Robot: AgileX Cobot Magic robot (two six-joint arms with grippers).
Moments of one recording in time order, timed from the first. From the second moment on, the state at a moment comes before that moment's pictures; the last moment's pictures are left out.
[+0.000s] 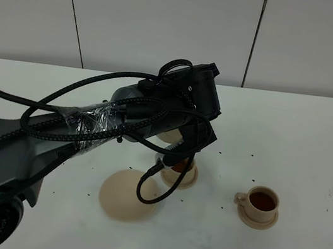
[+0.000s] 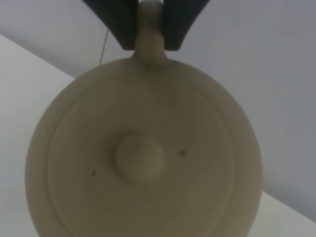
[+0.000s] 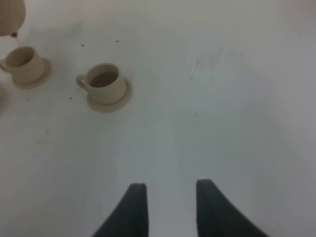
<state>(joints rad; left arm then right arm) -0.75 2.23 -1.86 0.94 0.90 1.31 0.18 -0.01 -0.49 0.03 1.06 0.08</state>
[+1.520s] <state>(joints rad) -0.75 2.23 -1.86 0.94 0.95 1.31 0.18 -0.01 -0.49 0.03 1.06 0.08</state>
